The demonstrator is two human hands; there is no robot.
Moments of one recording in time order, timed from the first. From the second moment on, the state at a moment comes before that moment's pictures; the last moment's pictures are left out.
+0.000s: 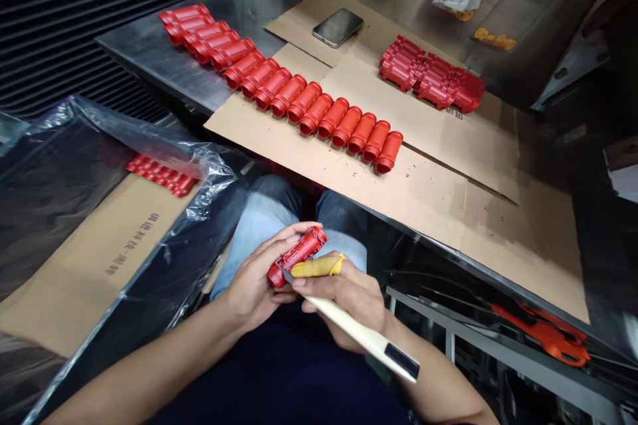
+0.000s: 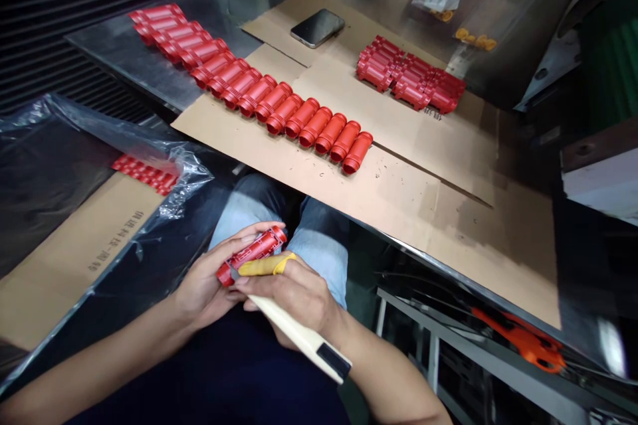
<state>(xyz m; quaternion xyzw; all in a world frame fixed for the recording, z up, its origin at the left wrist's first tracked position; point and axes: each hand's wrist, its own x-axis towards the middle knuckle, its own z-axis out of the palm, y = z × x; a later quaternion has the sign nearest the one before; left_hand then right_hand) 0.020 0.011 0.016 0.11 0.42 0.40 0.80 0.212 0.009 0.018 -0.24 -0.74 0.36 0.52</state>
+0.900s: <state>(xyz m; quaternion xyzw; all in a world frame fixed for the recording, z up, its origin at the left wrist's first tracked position) 0.018 0.012 0.017 0.10 0.40 0.37 0.83 0.219 0.008 0.020 -0.26 -0.75 0.38 0.48</state>
